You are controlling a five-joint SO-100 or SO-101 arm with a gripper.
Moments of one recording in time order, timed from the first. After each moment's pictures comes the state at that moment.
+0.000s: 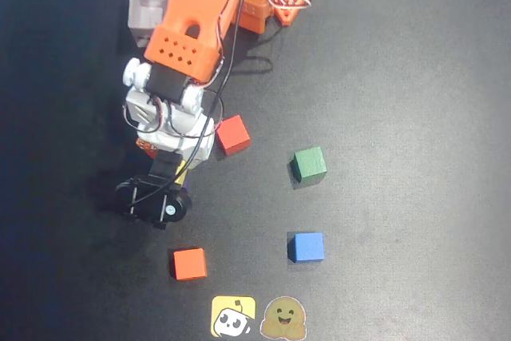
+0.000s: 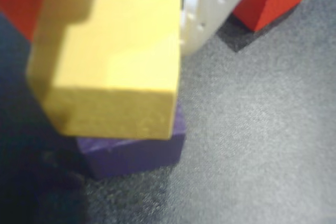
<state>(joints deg) 18.8 91.0 111.8 61.2 80.8</state>
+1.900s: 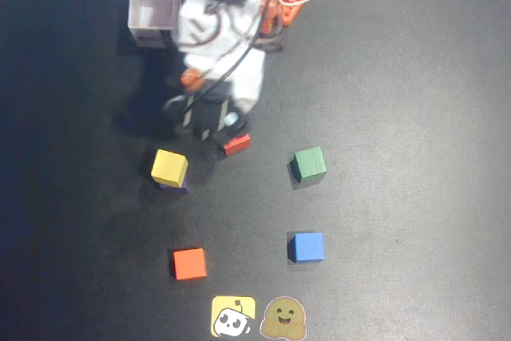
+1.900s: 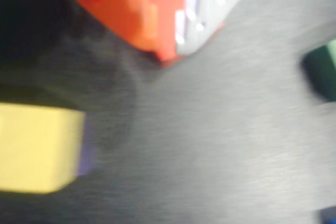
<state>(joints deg) 7.6 140.2 141.9 57.7 88.5</state>
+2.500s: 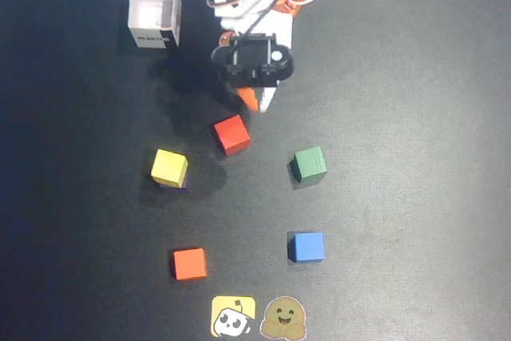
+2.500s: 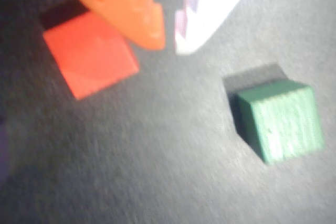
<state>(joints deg) -0.5 176.6 164.8 62.1 89.5</state>
